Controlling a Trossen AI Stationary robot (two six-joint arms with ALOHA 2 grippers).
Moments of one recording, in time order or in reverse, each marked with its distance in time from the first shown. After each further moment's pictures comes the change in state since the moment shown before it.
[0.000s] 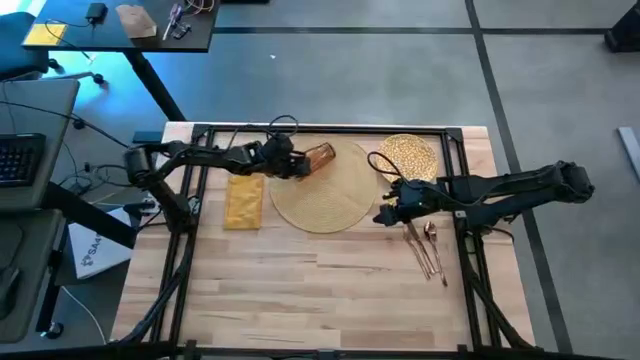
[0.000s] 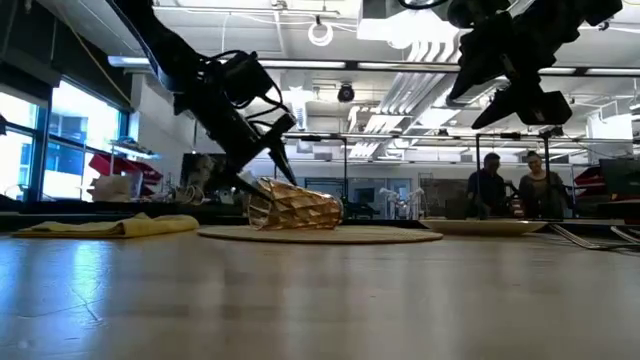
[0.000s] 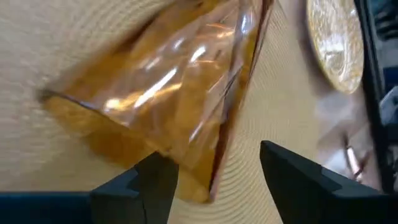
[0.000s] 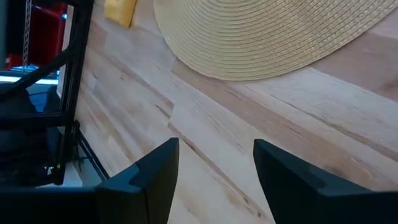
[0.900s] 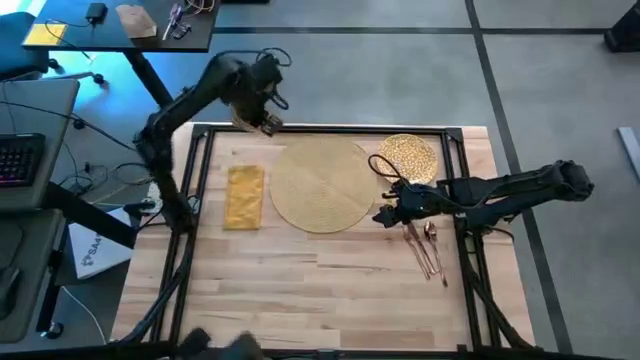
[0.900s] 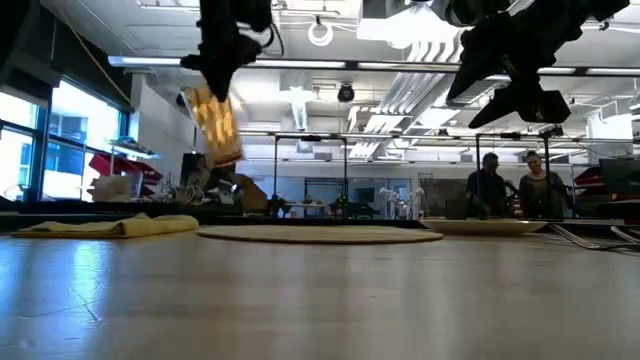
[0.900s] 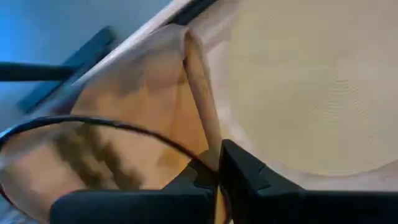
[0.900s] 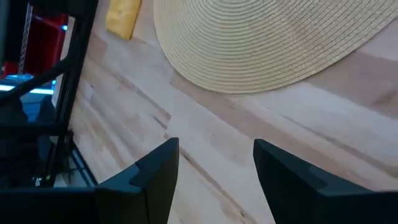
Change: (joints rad) left arm 0.294 0.174 1.177 -1.609 -0.158 0.878; right arm 0.045 0.000 0.000 0.006 0.124 -0.010
